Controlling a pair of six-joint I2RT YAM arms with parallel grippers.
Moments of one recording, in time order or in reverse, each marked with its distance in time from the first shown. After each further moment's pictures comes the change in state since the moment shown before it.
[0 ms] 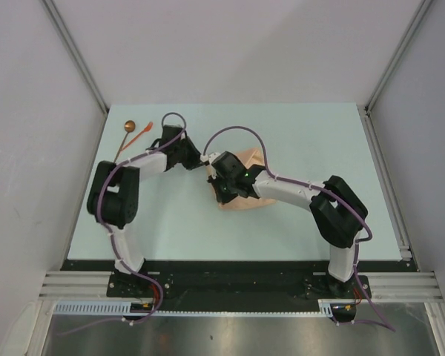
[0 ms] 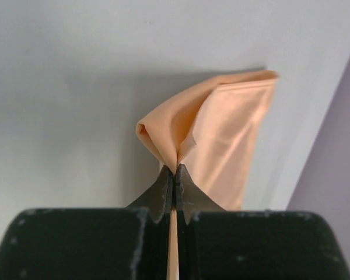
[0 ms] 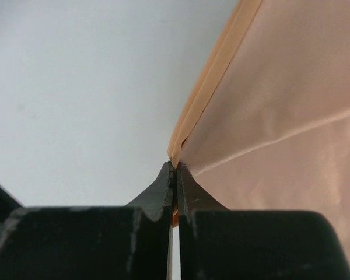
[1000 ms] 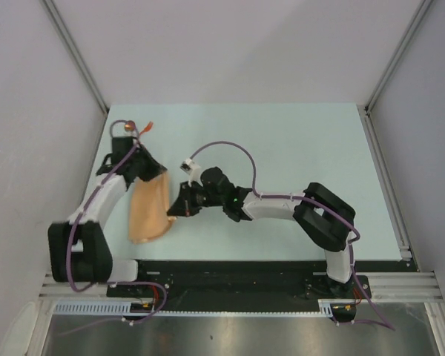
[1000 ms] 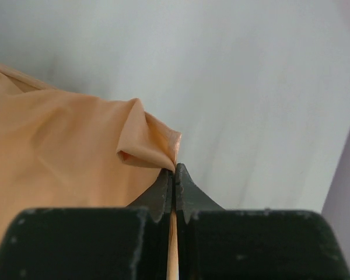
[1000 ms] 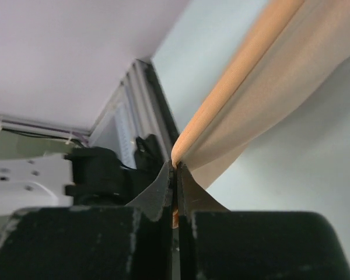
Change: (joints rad) left arm 0.338 -0.705 -0.272 -0.326 -0.087 0.198; right arm 0.196 0.049 -0.048 0.757 -0.356 0.544
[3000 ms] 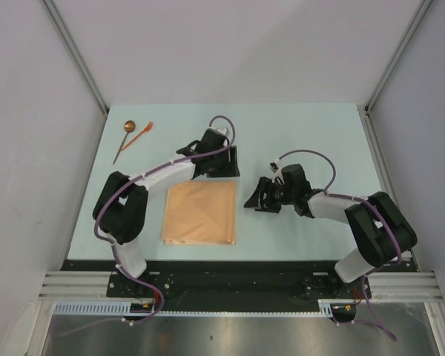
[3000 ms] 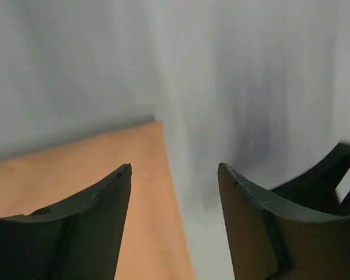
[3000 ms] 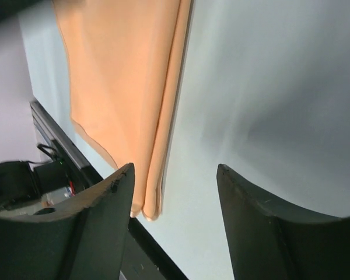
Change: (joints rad) left arm -0.665 0.567 0.376 0.048 -0.185 0.132; right arm -0.570 -0.388 -0.678 -0.187 -0.109 -0.034
